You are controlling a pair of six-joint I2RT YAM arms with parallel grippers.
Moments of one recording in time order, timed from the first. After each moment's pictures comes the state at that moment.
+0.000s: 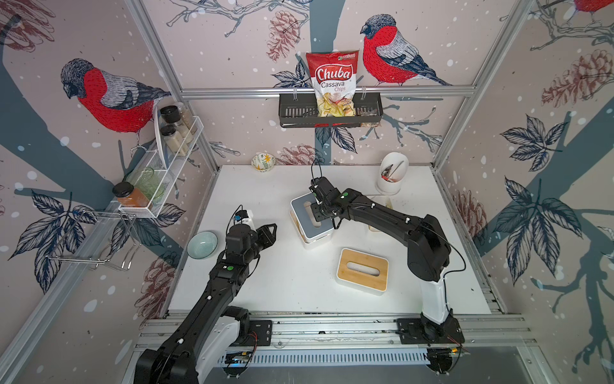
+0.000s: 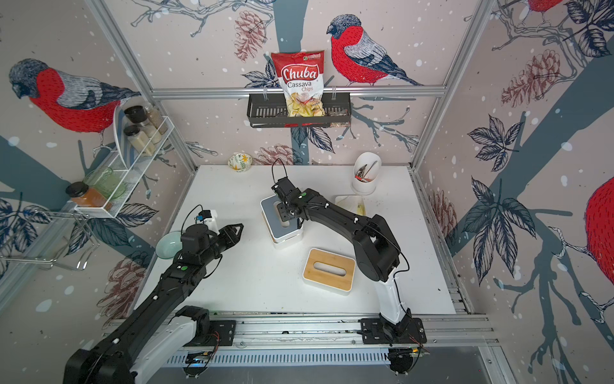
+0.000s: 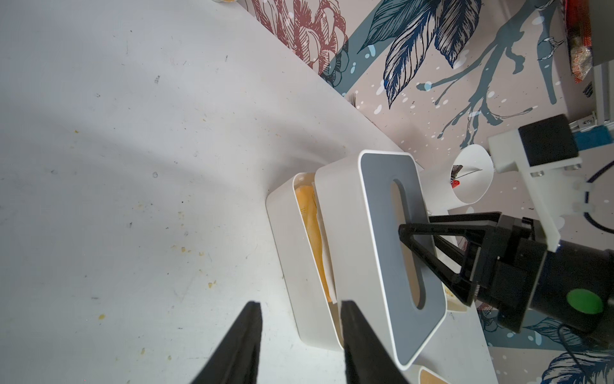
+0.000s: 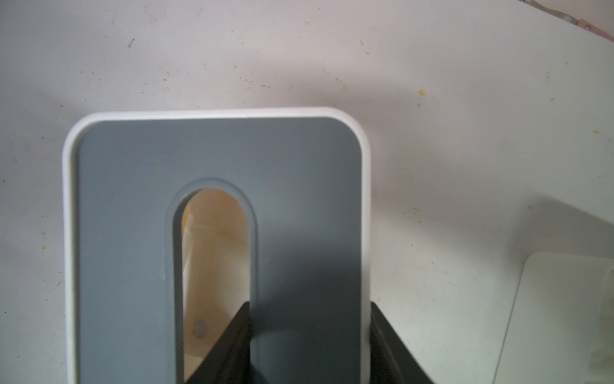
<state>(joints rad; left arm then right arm) -0.18 0.86 0.41 -0.01 0.21 -0.69 0.86 2.03 1.74 -0.69 0.20 0.26</state>
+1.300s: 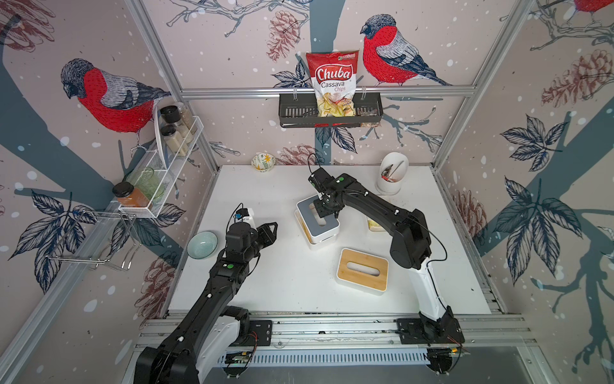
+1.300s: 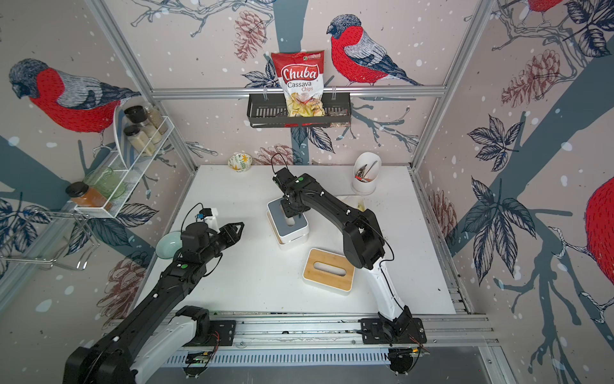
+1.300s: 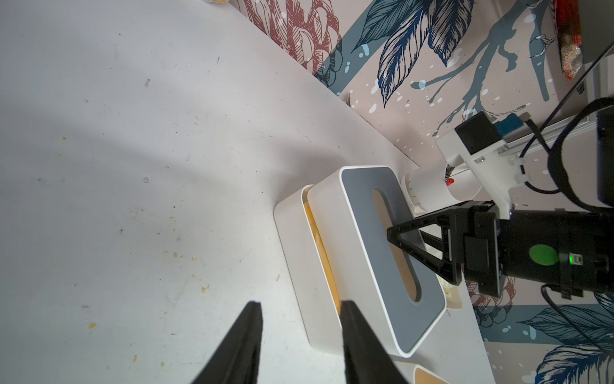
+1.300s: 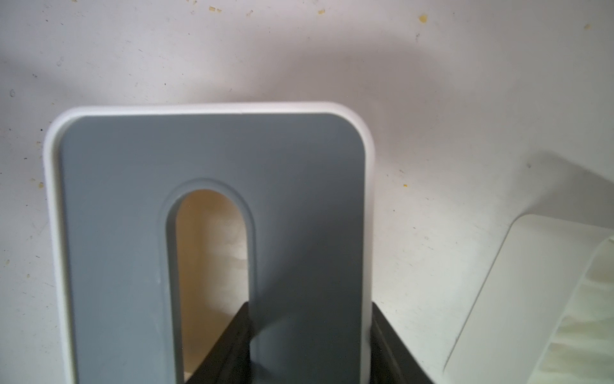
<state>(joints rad) -0.18 0.87 0.43 -0.01 0.23 -0.68 0.80 2.24 2.10 -1.09 0.12 0.26</state>
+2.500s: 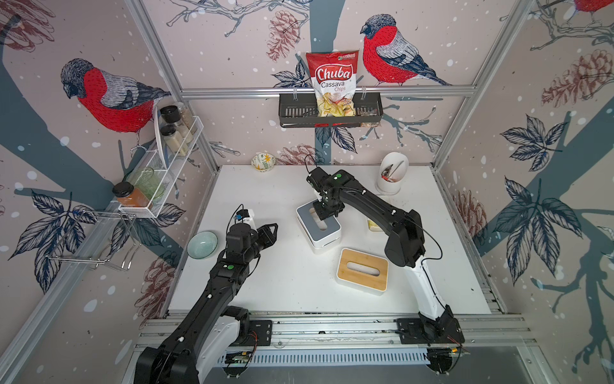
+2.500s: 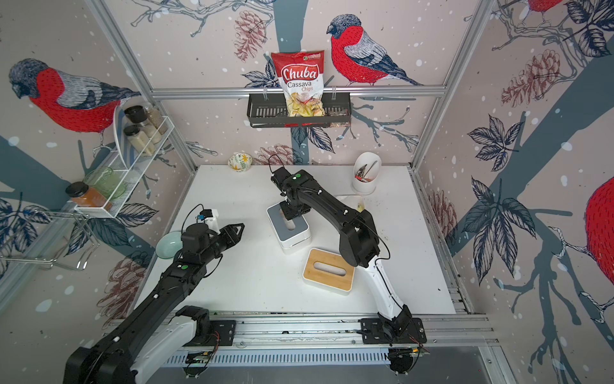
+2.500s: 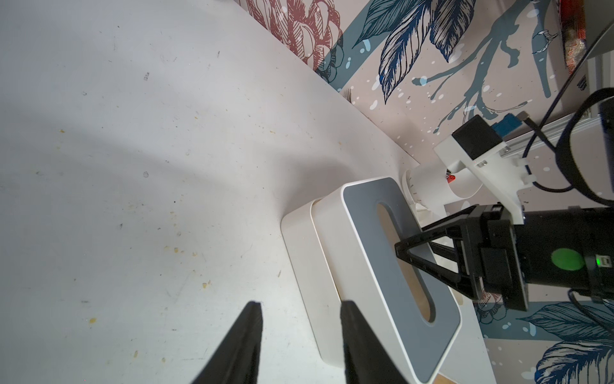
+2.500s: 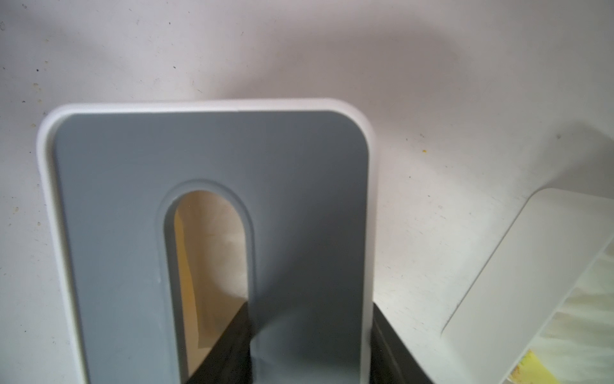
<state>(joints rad) -0.18 0.87 0.42 0.00 0.23 -0.68 0.81 2.30 2.25 -1.29 0.07 0.24</state>
